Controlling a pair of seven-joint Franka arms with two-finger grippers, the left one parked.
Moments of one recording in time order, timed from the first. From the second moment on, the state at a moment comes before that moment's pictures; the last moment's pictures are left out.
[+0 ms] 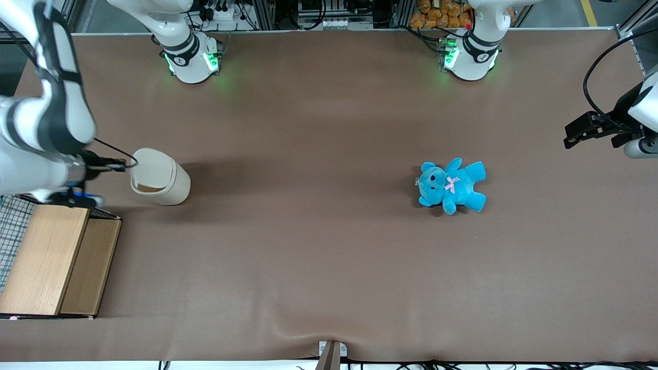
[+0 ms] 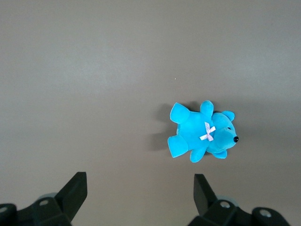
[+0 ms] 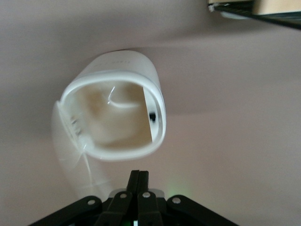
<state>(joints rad) -0.10 0.24 0.01 -1.73 0.00 1.52 0.03</state>
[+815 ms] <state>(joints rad) -0.07 0.11 0.03 -1.34 0.00 1.34 0.03</state>
